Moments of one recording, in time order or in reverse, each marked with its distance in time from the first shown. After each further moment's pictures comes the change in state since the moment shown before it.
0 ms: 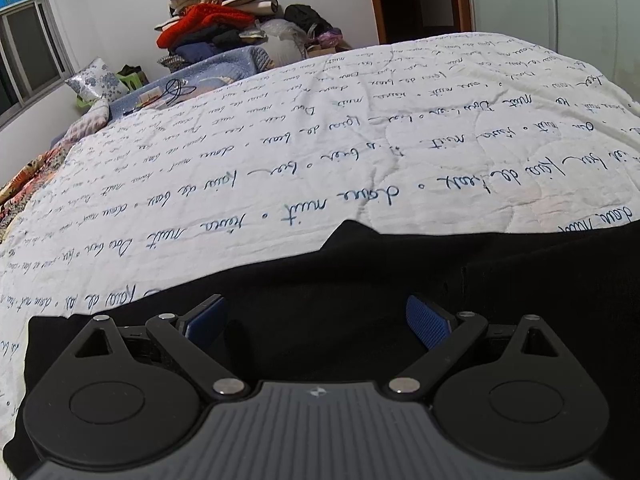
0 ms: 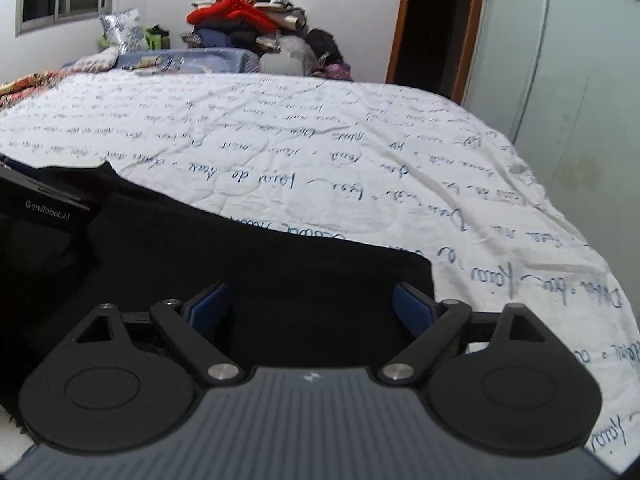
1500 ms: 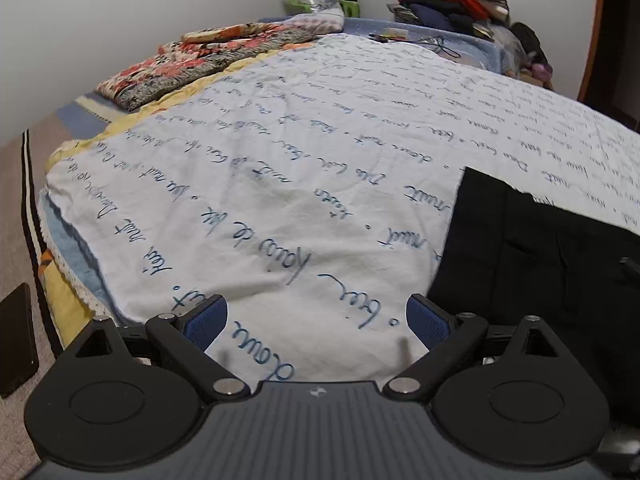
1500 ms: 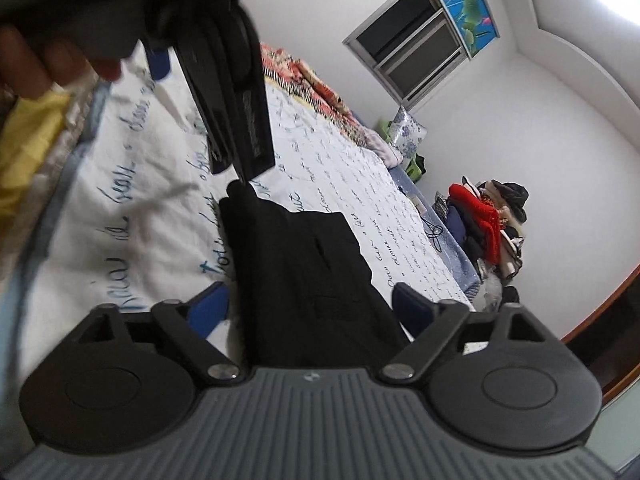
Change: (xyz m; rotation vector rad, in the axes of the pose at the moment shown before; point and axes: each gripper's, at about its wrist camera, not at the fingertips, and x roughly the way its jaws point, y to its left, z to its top) left arm -0.109 0.265 -0.150 -0.549 0.093 0.305; right arm -0.064 0.354 -0.030 -0.988 -0.430 0.346
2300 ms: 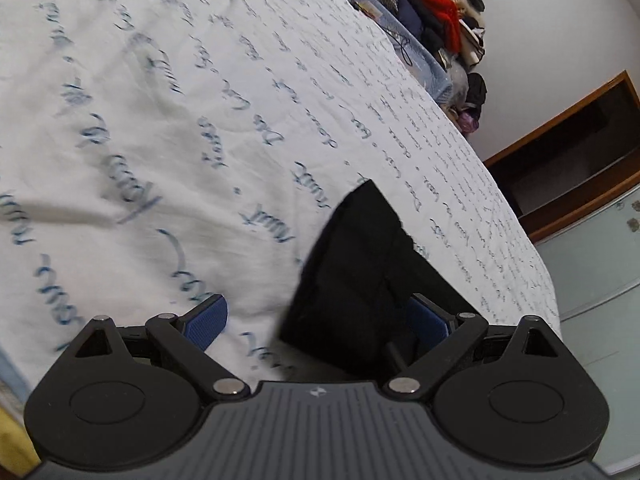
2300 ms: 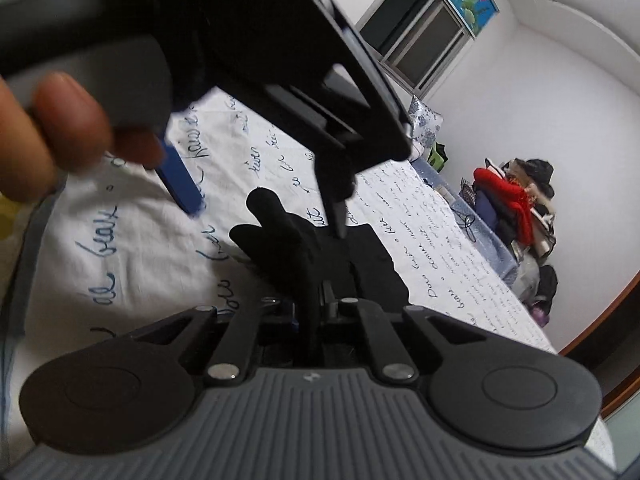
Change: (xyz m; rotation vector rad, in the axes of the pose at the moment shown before) left arm 0.058 0.002 0.019 -0.450 0.222 -0.552; right arm 0.041 -0.011 0.012 0.162 -0.025 0.114
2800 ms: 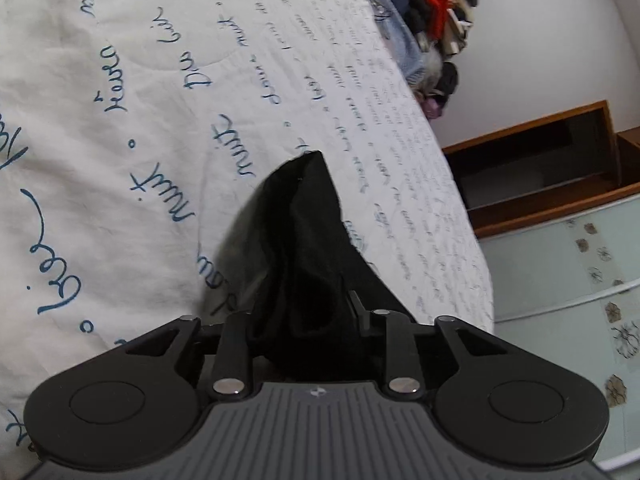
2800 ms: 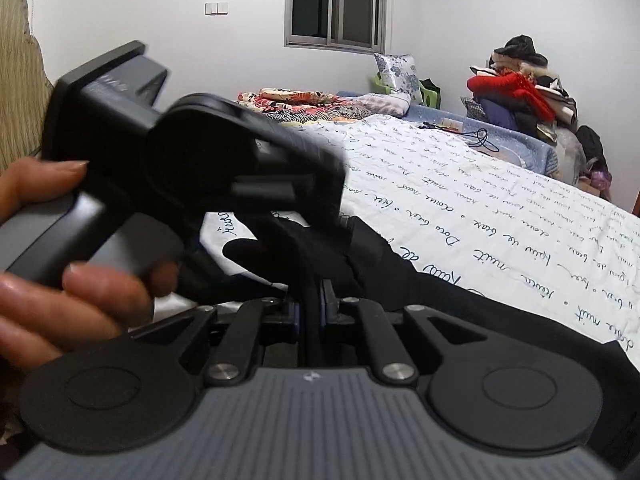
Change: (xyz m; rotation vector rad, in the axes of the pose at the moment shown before) left arm 0.053 -0.014 0.010 -0.137 0.113 -0.167; right arm -0.006 -0.074 -0.003 0.517 -0.025 0.164
